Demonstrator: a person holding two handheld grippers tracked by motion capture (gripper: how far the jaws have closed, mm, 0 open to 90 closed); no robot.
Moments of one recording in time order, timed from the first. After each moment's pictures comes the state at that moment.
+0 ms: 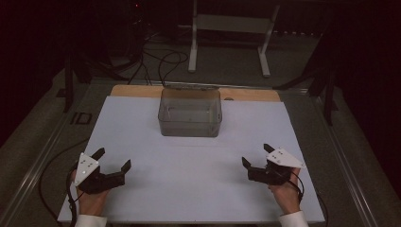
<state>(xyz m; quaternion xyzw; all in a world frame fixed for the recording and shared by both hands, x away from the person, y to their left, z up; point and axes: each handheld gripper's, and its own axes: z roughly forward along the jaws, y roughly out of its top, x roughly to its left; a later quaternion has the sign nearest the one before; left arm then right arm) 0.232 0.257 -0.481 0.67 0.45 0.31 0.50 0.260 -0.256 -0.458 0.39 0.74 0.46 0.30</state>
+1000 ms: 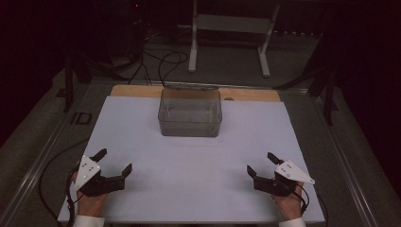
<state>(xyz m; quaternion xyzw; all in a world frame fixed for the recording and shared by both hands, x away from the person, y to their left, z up) 0.228 0.255 -0.485 0.69 0.41 0.32 0.51 0.239 -0.277 -0.488 0.39 0.71 0.50 0.30</state>
